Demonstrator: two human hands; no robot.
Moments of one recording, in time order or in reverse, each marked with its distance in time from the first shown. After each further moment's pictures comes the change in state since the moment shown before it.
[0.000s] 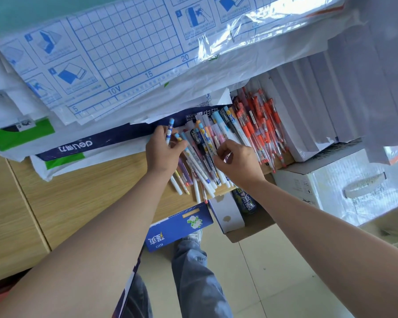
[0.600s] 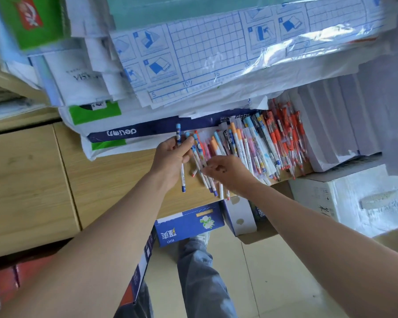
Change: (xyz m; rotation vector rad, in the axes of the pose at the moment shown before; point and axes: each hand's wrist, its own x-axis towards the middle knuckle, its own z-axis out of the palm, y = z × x) left_hand -0.034 -0.014 -0.071 -0.753 -0.173 -0.261; right_hand -0.014 -0.080 0.037 0.127 -0.396 0.039
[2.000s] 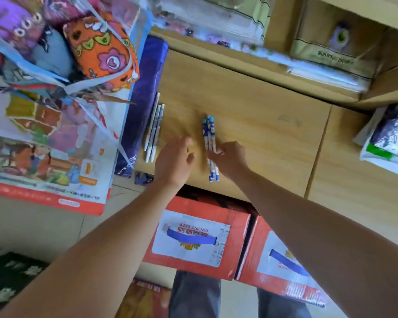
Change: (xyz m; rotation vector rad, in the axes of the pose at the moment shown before) left_hand -0.114 -0.040 -0.609 0.956 0.489 0.246; right_hand 0.121 -0.306 0.540 -0.359 -0.075 0.142
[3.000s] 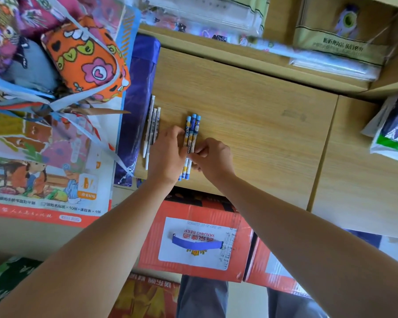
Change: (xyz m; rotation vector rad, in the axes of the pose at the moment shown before) left_hand 0.027 -0.007 -0.011 -0.003 0.056 -0.017; right_hand 0.001 -0.015 0.037 0.251 0.036 -0.115
